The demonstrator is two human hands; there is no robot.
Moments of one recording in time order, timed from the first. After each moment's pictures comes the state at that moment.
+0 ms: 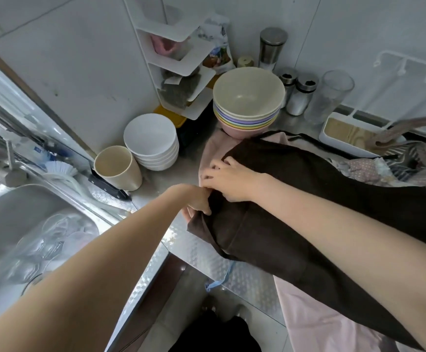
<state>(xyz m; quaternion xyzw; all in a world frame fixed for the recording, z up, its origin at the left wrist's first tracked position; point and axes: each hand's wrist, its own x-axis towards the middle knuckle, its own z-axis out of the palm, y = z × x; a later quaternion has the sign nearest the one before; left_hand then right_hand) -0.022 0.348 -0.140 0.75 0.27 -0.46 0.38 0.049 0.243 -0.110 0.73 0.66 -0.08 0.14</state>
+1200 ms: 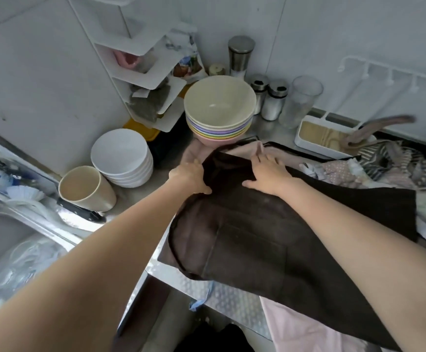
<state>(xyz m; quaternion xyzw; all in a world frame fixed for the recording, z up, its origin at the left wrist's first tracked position) 0.046 0.335 -0.126 0.94 0.20 -0.26 0.10 0.133 0.169 -0.131 0.92 0.31 -0.24 0.03</state>
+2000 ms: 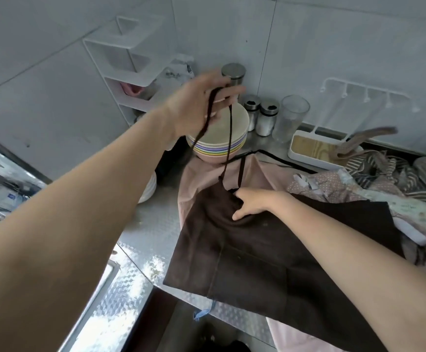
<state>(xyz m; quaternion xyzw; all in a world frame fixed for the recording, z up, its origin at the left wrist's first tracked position) 0.092 0.347 0.026 0.59 0.12 -0.08 0.79 0.105 0.177 -0.111 0.85 0.33 -0.40 -0.06</state>
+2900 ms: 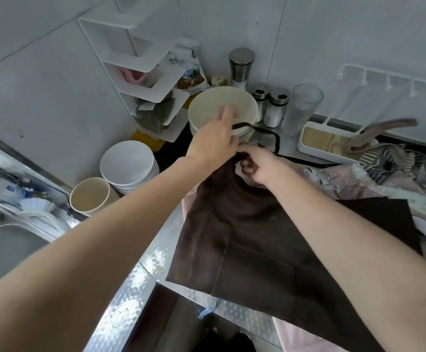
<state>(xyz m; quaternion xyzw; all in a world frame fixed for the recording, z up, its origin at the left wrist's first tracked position) 0.073 0.314 -0.053 0.97 0.05 0.12 0.21 0.136 0.216 -0.102 0.61 -0.16 -0.36 -0.69</state>
